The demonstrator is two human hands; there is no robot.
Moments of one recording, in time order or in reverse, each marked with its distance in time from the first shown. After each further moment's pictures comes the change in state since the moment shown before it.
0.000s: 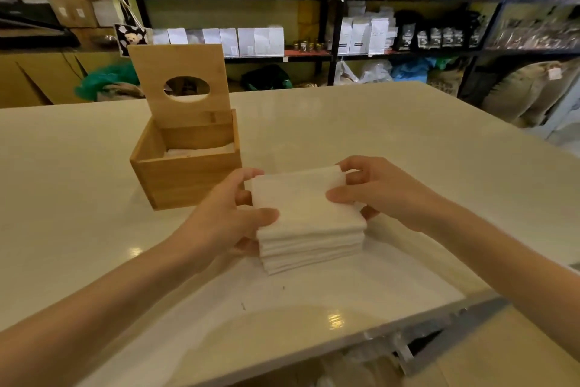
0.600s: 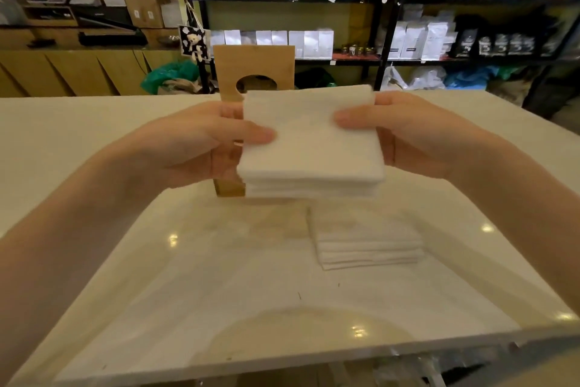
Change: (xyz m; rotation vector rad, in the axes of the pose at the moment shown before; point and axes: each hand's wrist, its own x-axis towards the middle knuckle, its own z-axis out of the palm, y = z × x) left_hand -0.024 0.072 -0.090 -0.108 -0.212 -0.001; right_hand 0.017 -0.095 0.027 0.253 -0.349 -0.217
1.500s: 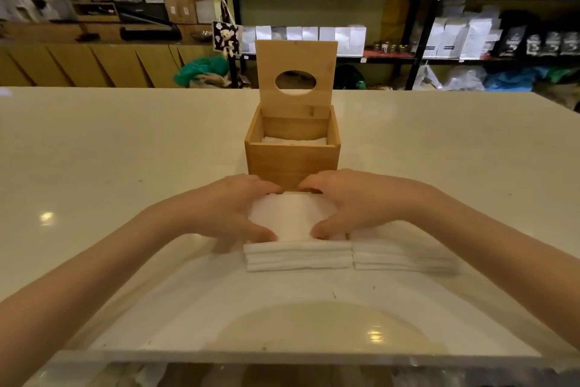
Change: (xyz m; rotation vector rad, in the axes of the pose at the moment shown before) left_hand -0.009 -0.080 -0.024 1.166 0.049 -0.076; right_hand 0.039 0.052 0.063 -1.198 -0.330 0.038
